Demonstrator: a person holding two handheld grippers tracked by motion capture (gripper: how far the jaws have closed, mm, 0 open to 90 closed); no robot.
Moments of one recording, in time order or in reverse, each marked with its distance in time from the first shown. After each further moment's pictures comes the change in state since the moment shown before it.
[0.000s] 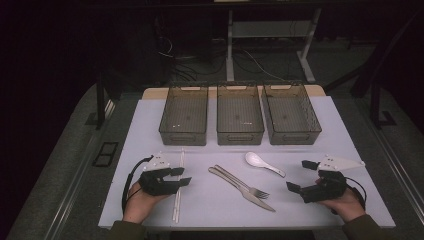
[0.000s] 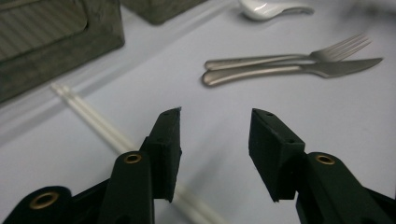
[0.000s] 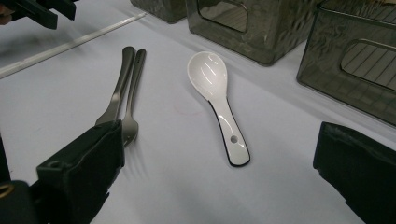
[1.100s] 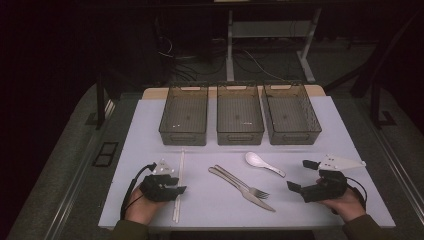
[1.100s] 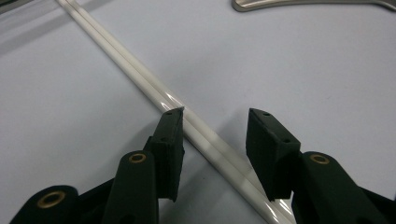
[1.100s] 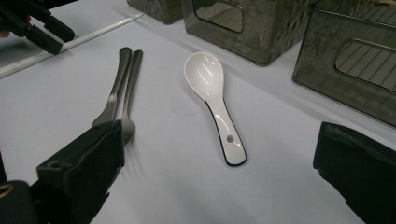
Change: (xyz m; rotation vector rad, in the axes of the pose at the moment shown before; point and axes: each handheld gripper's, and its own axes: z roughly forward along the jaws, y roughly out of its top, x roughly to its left) left arm -0.006 -0.012 0.009 0.202 0.101 -0.028; right arm -0.001 0.000 -0.001 0.001 -0.010 0.009
